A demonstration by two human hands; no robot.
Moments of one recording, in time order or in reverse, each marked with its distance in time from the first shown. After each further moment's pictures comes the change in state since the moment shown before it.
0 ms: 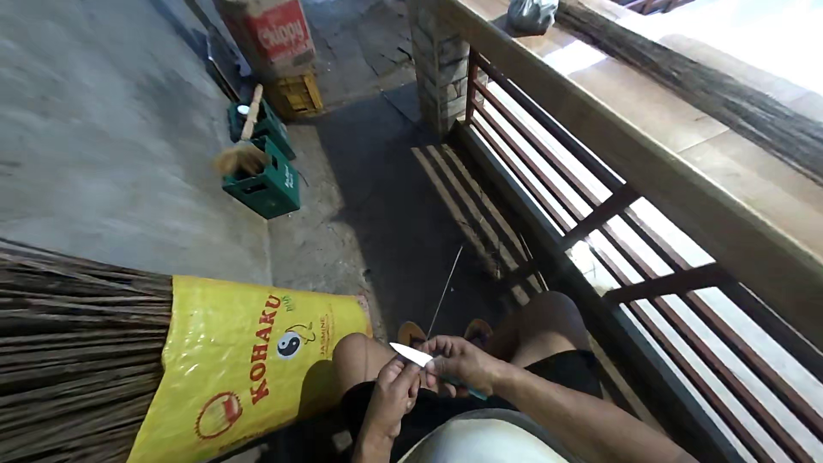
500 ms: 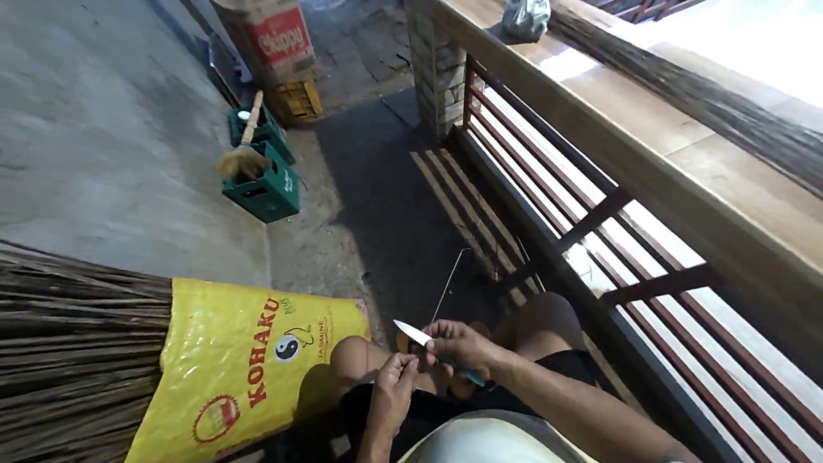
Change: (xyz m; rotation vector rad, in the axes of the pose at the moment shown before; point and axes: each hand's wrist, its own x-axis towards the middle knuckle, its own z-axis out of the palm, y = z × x) left_hand 0.002 -0.007 0.006 0.298 0.157 0.197; right_hand 0.002 -0.029 -0.006 0.044 0.146 -0.025
